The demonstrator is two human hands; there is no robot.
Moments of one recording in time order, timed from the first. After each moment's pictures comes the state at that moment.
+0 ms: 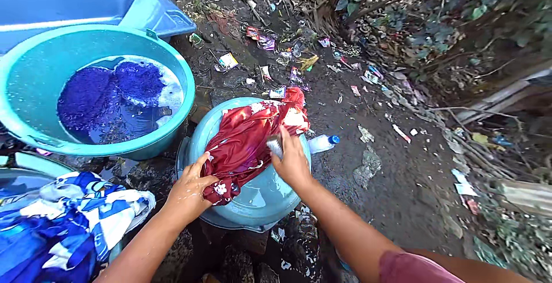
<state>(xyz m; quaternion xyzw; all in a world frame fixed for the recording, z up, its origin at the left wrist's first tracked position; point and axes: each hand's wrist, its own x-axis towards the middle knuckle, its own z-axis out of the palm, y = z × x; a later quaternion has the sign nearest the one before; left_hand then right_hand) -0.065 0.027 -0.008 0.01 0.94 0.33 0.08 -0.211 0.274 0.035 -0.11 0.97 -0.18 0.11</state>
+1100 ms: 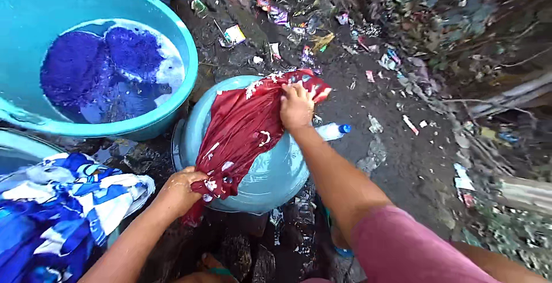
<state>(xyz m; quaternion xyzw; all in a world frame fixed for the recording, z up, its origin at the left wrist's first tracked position) -0.045 0.010 -0.008 -0.07 0.87 0.44 0.22 -0.300 0.257 -0.027 -0.24 0.96 -0.11 0.00</state>
